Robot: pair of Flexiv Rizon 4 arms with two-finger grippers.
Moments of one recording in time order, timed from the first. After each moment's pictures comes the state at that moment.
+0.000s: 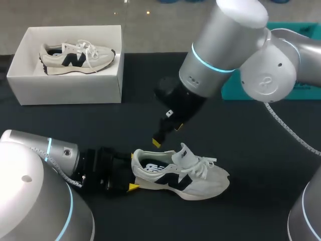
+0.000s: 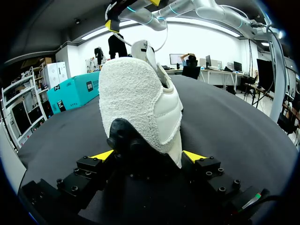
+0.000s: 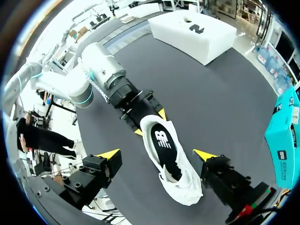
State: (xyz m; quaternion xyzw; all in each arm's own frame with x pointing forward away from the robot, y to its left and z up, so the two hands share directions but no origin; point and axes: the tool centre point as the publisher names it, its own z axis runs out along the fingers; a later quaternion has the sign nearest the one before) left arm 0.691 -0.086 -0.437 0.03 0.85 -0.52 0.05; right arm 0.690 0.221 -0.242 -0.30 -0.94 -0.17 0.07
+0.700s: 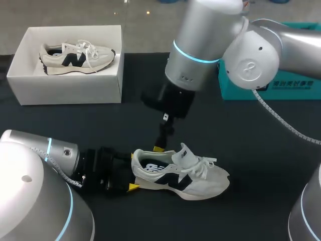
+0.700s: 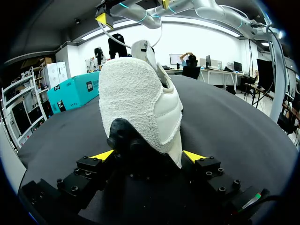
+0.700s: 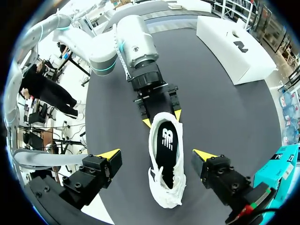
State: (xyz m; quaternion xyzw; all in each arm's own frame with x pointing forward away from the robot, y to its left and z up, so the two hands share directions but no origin) left arm 0.691 -0.086 -0.437 0.03 0.85 -0.52 0.05; right arm 0.687 0.229 -0.245 -0.12 -0.98 -0.13 0.07
